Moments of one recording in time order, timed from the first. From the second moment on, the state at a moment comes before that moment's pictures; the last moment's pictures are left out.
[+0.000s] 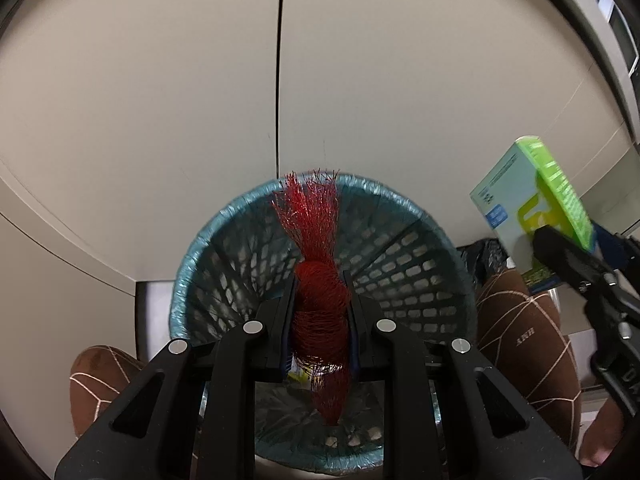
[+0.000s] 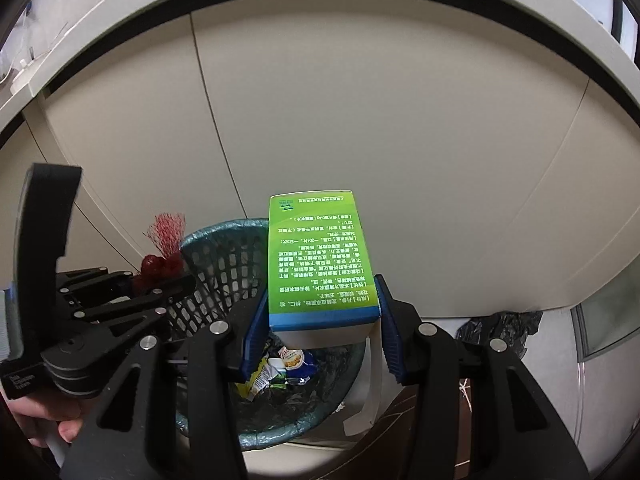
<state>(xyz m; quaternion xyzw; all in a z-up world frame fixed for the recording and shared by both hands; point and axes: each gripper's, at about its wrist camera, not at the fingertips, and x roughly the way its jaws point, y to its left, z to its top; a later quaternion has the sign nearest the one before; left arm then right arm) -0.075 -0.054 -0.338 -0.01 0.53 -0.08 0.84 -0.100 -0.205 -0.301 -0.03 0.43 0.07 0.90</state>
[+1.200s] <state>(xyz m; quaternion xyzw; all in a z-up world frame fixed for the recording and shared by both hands) -0.072 -0.026 -0.322 -0.02 0.49 -0.05 0.87 -0.091 -0.188 -0.309 -0.02 0.44 0.10 0.89</state>
